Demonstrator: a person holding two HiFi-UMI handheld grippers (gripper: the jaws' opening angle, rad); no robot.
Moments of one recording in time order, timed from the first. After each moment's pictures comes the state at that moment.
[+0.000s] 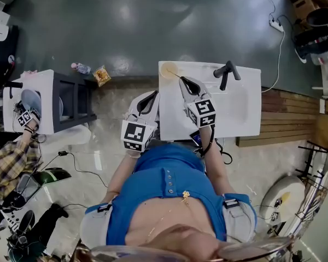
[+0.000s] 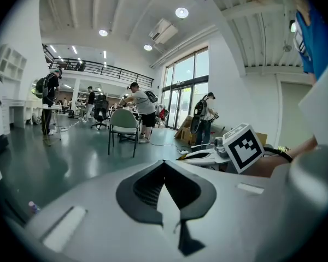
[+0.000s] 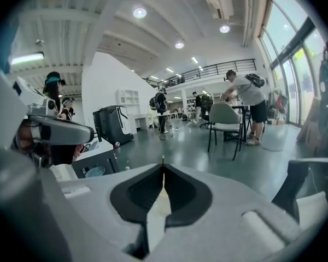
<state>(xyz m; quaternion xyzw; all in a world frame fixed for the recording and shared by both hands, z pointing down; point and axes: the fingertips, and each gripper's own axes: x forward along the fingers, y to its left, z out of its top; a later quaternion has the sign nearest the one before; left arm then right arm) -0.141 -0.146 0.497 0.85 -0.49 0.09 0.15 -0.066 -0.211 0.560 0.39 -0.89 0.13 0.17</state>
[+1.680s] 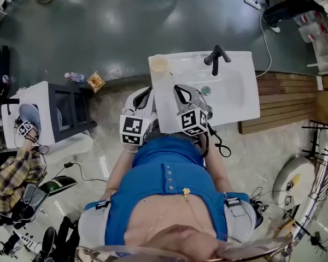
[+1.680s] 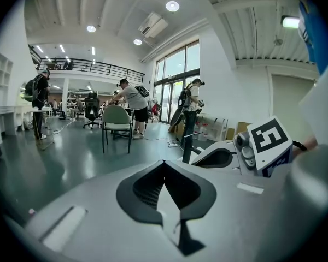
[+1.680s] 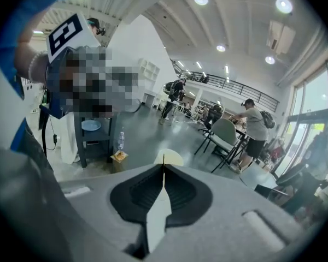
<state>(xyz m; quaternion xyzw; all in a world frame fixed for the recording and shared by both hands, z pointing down) -0.128 -0.133 0.522 0.87 -0.45 0.13 0.14 -0.052 -0.138 0.581 0.39 -0.86 -0.07 0.33</state>
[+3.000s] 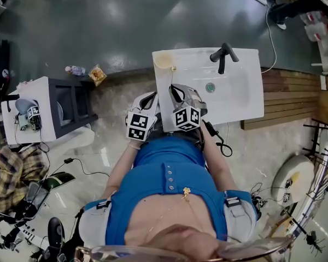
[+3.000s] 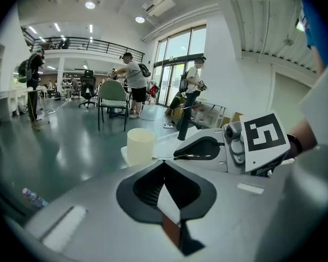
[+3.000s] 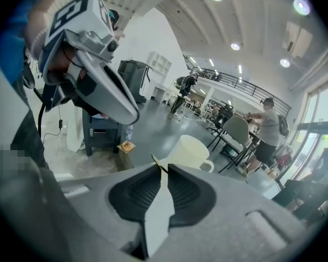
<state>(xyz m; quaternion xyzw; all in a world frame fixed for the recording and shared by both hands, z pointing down) -0.129 -0.112 0.615 0.86 -0.41 0.20 0.22 -0.086 -0.134 0.661 0.34 -0.86 -0.09 0.37</state>
